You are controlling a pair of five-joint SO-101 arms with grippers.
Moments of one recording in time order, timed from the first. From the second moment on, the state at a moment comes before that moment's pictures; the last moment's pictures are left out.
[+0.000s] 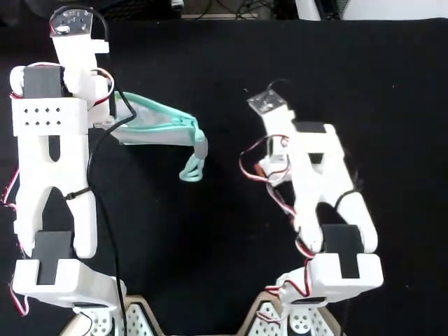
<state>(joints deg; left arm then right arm) -6.9 6.7 -23.0 99.6 3.1 -1.6 3.3 28.0 60.1 27.6</state>
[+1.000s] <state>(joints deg) -6.9 6.7 -23.0 99.6 3.1 -5.0 23.4 7.8 68.2 27.2</state>
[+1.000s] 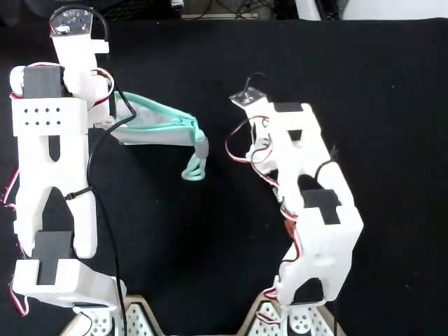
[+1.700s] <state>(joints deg) -6.9 6.7 -23.0 99.6 3.1 -9.7 -39.6 25.6 58.5 14.7</state>
